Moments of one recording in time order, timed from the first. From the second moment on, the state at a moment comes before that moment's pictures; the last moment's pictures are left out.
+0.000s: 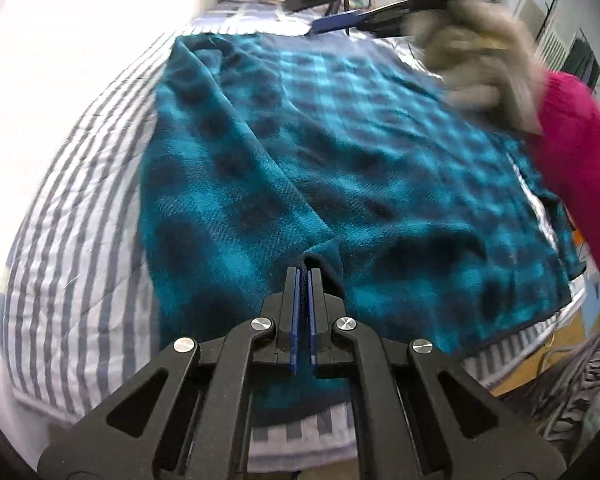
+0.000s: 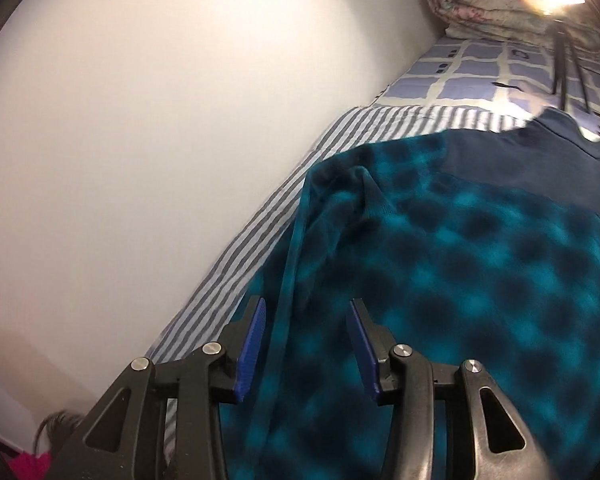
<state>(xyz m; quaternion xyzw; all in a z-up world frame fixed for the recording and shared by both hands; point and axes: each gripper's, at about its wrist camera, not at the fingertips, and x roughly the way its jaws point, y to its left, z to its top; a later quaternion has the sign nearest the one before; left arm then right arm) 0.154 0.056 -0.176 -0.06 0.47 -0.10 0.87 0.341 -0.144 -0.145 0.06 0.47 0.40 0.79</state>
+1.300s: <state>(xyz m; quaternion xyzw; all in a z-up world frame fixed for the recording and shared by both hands) 0.093 0.040 -0.167 0.03 0.46 -0.15 0.88 0.404 -0.185 -0.191 0.03 0.52 0.24 0.82</state>
